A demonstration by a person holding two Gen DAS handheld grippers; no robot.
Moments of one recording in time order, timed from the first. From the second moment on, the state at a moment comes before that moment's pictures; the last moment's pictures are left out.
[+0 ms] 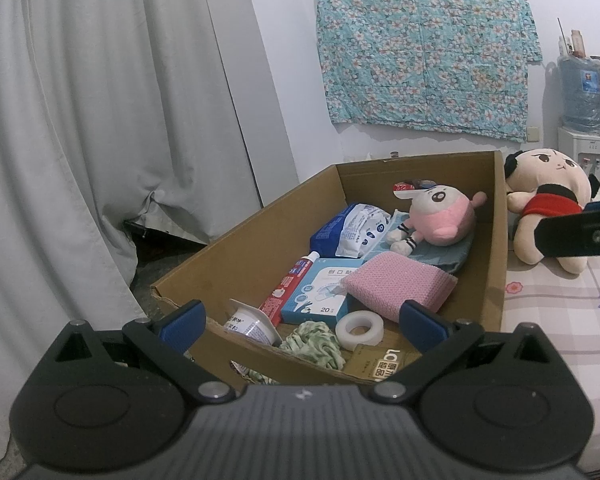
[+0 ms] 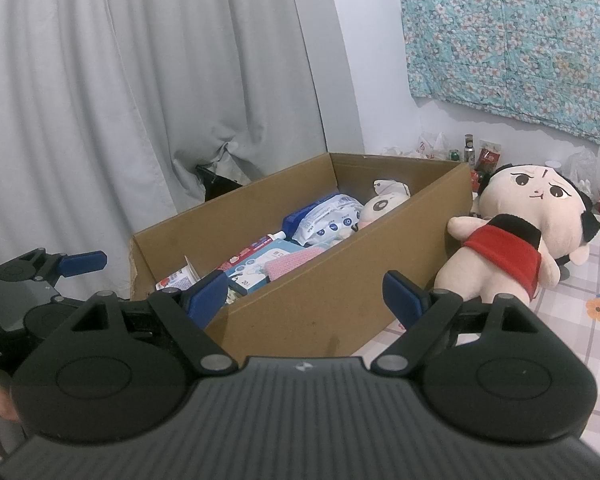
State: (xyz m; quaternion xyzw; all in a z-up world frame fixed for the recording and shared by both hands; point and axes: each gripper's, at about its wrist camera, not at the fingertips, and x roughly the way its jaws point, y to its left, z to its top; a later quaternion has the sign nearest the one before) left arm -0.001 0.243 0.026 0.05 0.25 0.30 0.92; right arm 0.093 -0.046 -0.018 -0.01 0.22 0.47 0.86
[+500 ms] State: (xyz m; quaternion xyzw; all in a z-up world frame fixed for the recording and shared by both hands) left arm 0.001 0.243 0.024 0.06 0.25 0.31 0.92; right arm 0.092 -0.045 -0.018 -0.01 0.22 0.47 0.86
